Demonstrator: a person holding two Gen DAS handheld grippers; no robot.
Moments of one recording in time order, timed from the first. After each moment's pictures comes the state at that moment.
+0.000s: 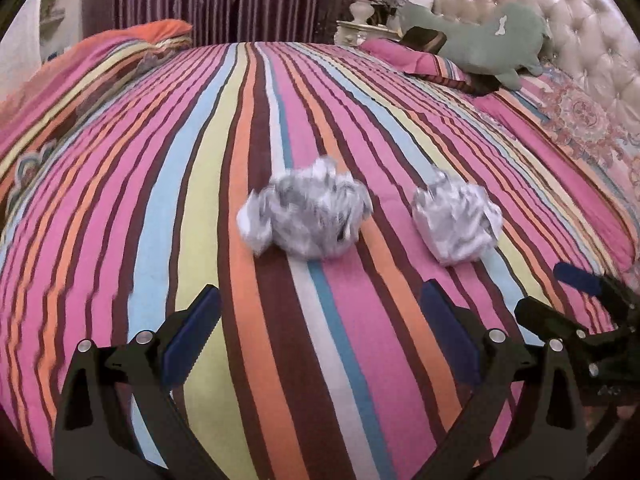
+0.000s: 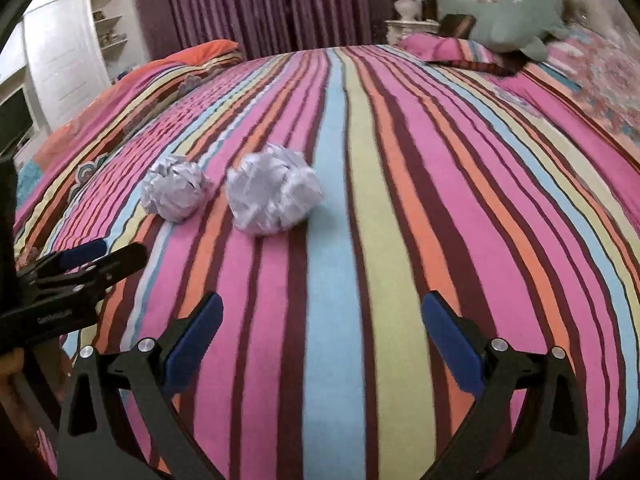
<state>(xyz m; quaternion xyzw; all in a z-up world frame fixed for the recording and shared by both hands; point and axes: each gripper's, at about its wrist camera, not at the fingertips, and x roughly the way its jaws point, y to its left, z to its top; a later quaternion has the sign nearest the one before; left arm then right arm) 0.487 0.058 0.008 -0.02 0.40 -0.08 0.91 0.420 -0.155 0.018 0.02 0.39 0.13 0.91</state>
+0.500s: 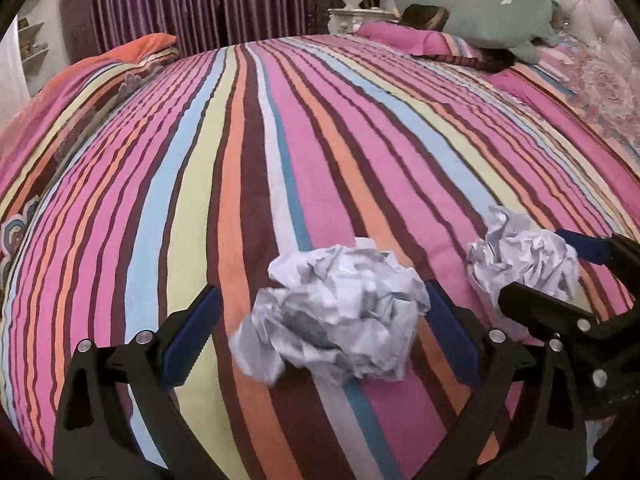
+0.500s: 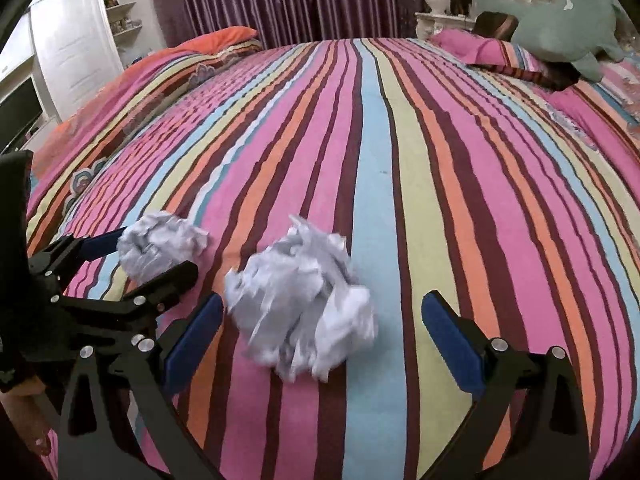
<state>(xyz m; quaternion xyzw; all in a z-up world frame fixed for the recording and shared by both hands) 0.566 0.048 -0.005 0.04 0.41 -0.06 0.91 0.505 -0.127 0.003 0.02 0.42 0.15 0.90</state>
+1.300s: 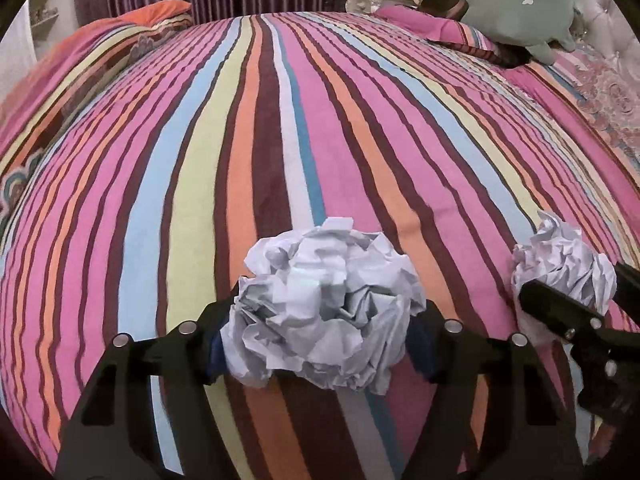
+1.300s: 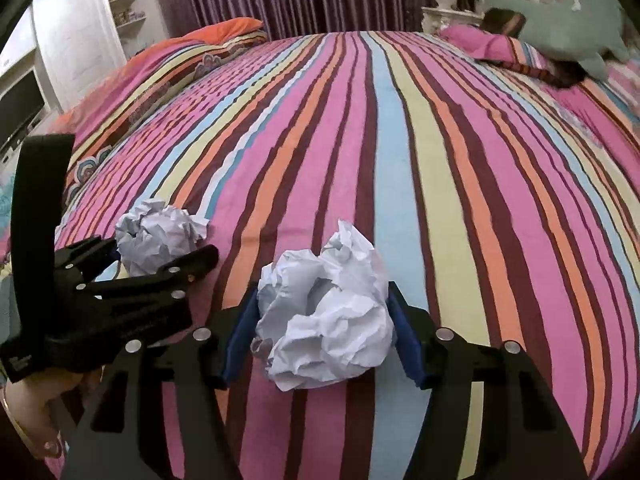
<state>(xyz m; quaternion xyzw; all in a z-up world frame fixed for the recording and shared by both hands) 0.543 0.063 -0.014 0.00 0.45 -0.05 0.89 0.485 -0.116 -0.001 0.03 0.43 0.14 0.89</state>
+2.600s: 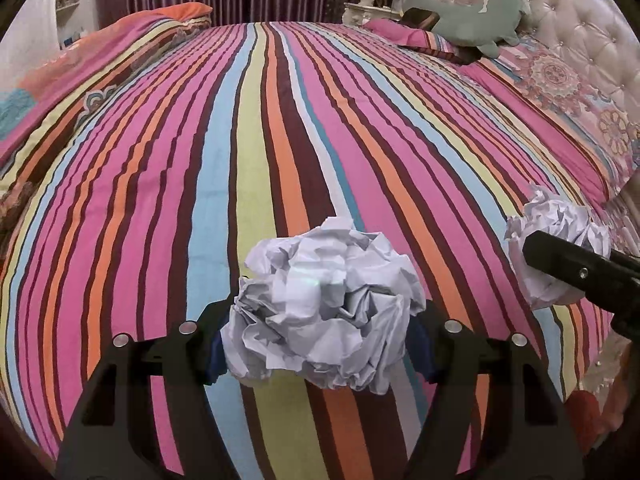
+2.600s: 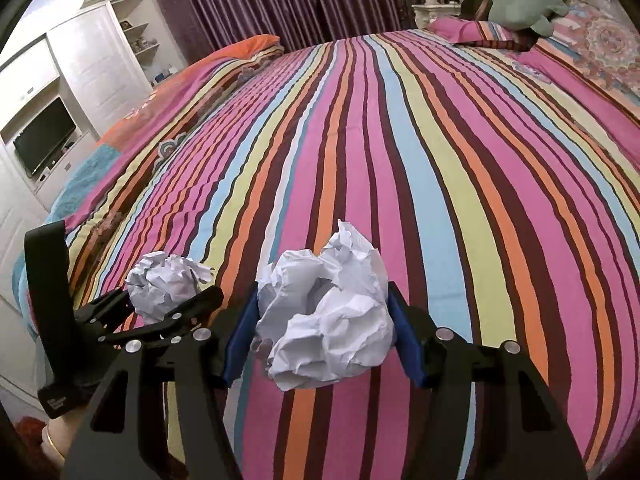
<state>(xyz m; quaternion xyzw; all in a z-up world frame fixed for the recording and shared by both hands) 0.284 0.073 0.014 -0.02 0.43 -0.05 0.90 0.272 -0.135 0.031 0.09 0.42 0.17 0.89</state>
